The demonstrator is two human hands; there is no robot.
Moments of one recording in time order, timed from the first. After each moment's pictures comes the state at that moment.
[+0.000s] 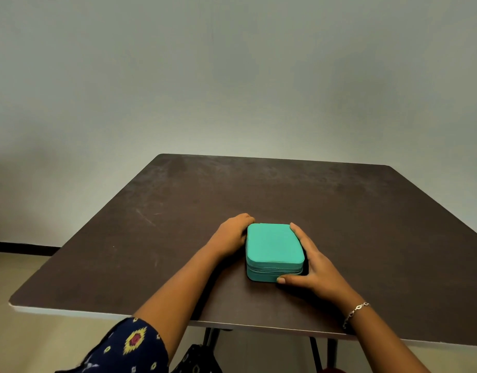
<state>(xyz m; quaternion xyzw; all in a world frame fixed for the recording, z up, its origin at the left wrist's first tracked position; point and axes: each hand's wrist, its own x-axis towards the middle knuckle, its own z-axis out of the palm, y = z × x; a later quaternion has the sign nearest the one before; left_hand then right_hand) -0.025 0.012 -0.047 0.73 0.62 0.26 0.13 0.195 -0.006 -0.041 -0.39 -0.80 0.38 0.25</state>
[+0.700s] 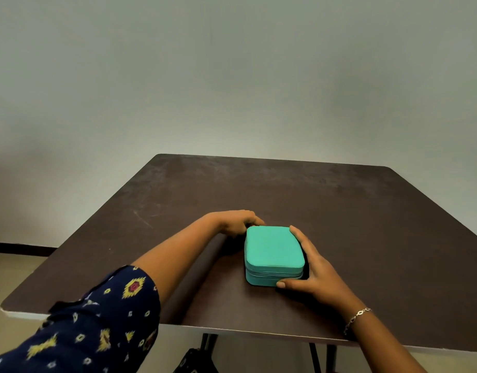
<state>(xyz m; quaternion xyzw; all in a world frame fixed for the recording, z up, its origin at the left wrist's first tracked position) -0.026 0.038 0.006 0.80 0.54 0.02 0.27 0.195 -0.003 -0.043 -0.39 -0.79 0.39 0.25</state>
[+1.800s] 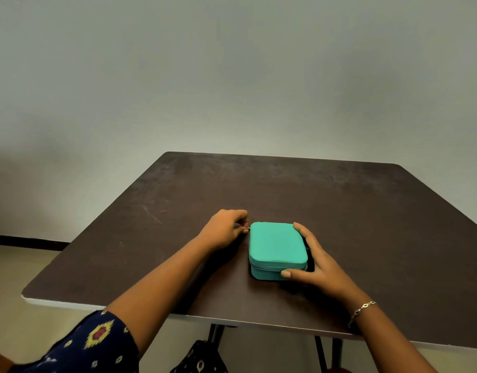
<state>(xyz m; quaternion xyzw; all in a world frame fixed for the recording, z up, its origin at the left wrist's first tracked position) -0.042 -0.003 -0.023 0.70 0.67 0.22 0.13 0.195 -0.003 -0.040 -0.38 -0.79 0.41 0.24</state>
